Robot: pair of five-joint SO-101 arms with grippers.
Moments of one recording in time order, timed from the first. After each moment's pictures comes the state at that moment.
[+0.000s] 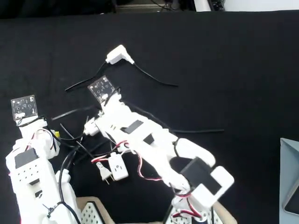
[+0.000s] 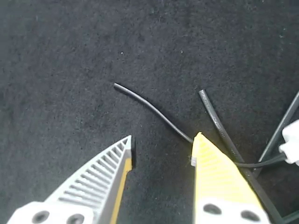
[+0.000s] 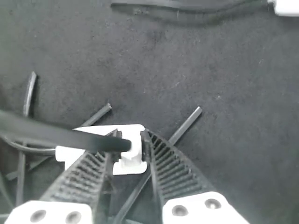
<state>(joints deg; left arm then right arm) -33.8 -56.5 75.7 44.6 -13.1 -42.6 5.1 42.4 9.8 -2.0</state>
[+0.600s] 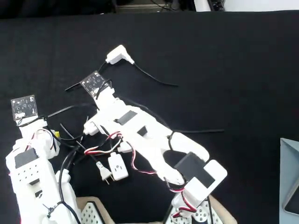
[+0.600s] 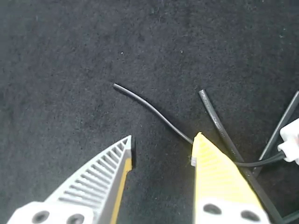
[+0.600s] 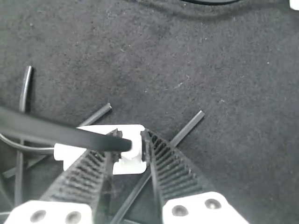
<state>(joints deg) -33.8 -56.5 75.7 44.6 -13.1 -42.6 9.6 32.4 21.4 0.9</state>
